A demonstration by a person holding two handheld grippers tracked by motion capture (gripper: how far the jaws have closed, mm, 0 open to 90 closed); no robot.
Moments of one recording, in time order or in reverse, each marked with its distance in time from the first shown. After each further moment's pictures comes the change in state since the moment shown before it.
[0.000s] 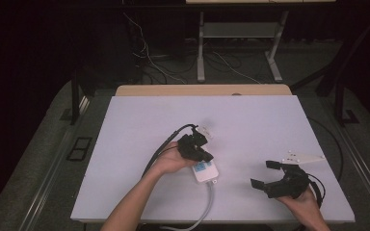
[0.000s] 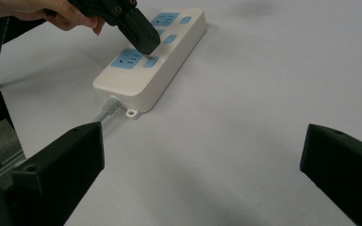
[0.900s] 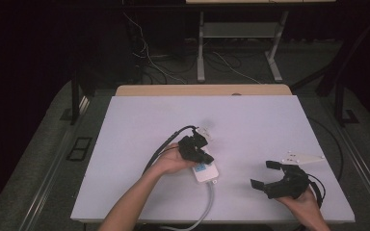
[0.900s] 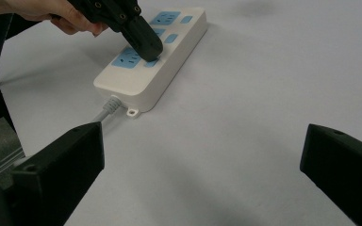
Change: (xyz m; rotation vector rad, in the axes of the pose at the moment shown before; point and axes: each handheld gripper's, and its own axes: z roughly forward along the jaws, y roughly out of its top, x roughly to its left) left arm 0.003 -0.003 0.005 0.000 -0.030 0.005; right arm 0.001 0.000 0.000 0.001 -0.004 -0.009
